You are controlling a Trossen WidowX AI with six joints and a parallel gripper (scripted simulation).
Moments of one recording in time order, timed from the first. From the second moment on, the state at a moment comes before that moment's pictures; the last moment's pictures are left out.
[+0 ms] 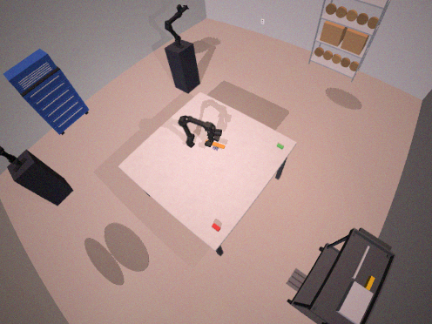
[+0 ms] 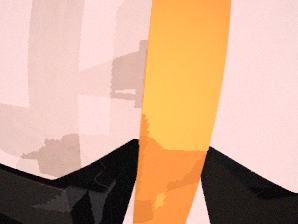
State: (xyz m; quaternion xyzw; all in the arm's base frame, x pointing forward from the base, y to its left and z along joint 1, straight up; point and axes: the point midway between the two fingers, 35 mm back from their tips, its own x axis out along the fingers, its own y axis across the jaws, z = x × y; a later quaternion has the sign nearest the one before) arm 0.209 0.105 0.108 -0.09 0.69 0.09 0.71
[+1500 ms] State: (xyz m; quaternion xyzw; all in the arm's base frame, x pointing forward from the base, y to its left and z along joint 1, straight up) arm 0.209 0.105 0.108 -0.09 0.69 0.09 0.71
